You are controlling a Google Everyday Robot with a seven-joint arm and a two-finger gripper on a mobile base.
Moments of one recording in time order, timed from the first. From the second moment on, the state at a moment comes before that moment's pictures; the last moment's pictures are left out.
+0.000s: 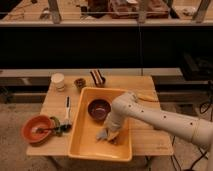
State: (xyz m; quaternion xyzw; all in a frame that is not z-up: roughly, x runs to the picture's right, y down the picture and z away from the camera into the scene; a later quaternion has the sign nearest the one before) arm 0.017 0.242 0.801 -0.36 -0.22 -0.11 0.90
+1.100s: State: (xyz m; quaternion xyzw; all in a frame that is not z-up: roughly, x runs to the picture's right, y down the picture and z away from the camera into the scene) arm 0.069 0.163 0.710 -0.29 -0.19 -0.08 0.93
